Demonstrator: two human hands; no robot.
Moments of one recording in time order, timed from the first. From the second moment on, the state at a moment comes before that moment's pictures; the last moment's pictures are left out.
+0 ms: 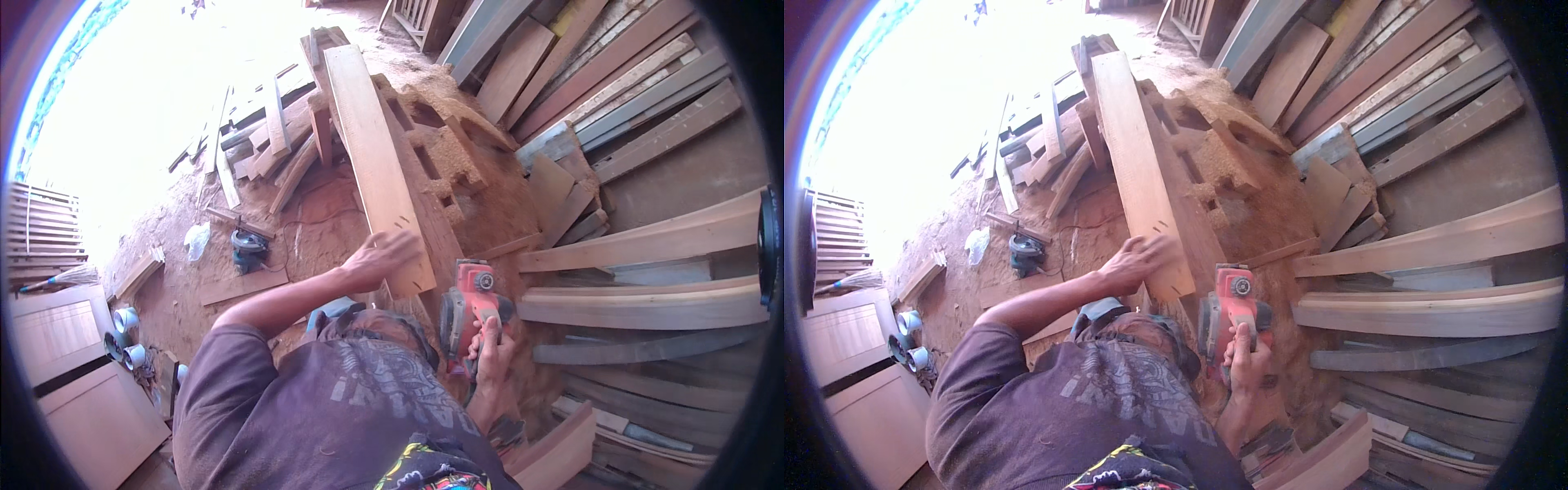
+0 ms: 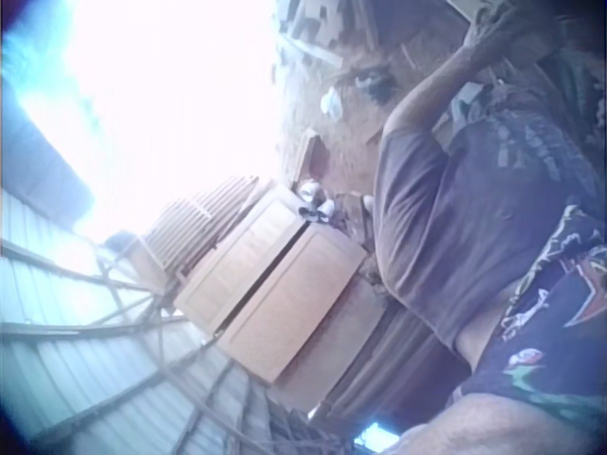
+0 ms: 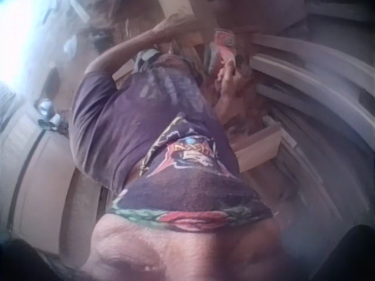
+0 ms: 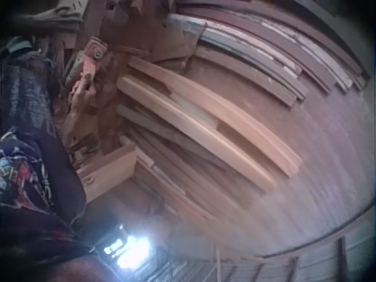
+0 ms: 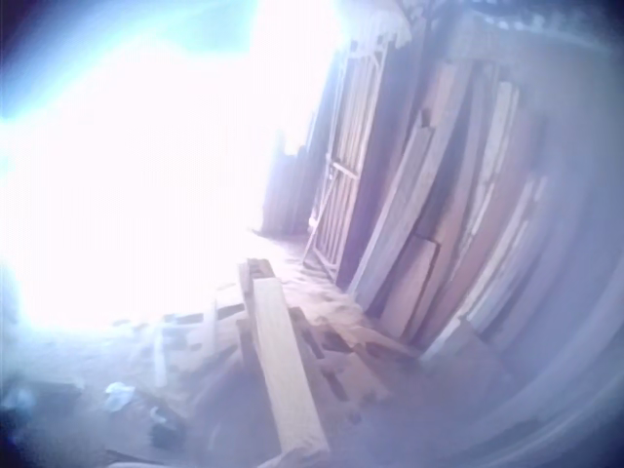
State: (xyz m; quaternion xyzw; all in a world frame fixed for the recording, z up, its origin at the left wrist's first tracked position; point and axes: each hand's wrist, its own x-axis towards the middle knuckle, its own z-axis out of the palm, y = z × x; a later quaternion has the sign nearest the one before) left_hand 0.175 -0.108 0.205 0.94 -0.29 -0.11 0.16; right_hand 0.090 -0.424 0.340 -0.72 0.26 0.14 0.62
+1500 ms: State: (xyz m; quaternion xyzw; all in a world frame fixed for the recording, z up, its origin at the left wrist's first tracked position) left_hand 0.231 -0.130 0.462 0.41 -0.02 0.12 0.90; right_hand 0.148 -0.427 0.298 -0.79 0.05 0.28 0.55
